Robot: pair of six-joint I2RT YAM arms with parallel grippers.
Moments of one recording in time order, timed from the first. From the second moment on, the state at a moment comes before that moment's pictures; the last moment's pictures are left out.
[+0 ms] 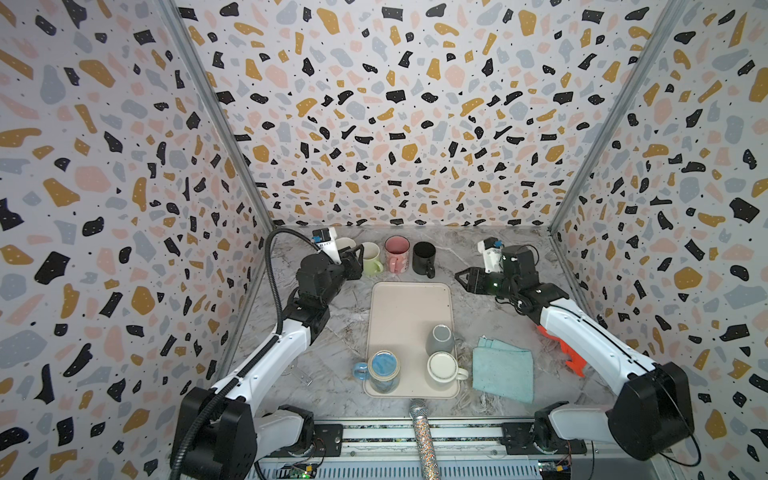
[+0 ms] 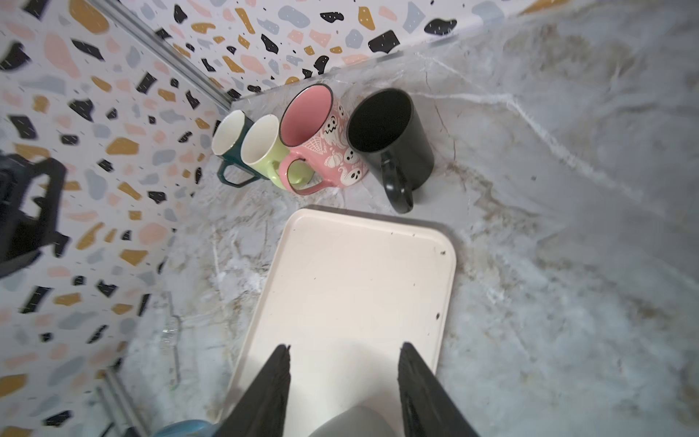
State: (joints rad) left arm -0.27 1.21 0.80 0.28 0.10 -0.46; right arm 0.35 1.27 0.93 -0.25 -0.41 0.53
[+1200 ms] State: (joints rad) left arm -0.27 1.26 0.80 0.30 0.10 -0.57; right arm 0.19 1.21 0.34 0.08 -0.91 1.51
